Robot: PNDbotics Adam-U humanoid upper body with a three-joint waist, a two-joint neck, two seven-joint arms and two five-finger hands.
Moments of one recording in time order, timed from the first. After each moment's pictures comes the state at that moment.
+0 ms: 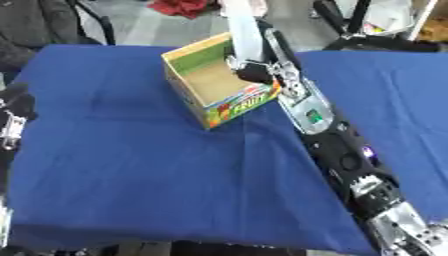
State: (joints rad) left arm -0.13 0.17 0.16 -1.83 -0.15 0.04 -0.10; right arm -0.98 -0.01 0.05 -0.83 0.41 -0.22 -0.15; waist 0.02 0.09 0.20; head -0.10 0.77
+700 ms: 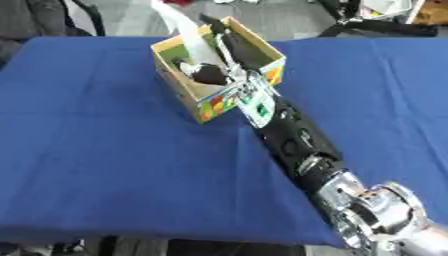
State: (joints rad) left arm -0.16 0.17 0.14 -1.83 -0.13 0.03 -0.13; right arm -1.01 0.01 -0.06 -0.71 0.94 -0.18 -0.33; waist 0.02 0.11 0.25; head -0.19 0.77
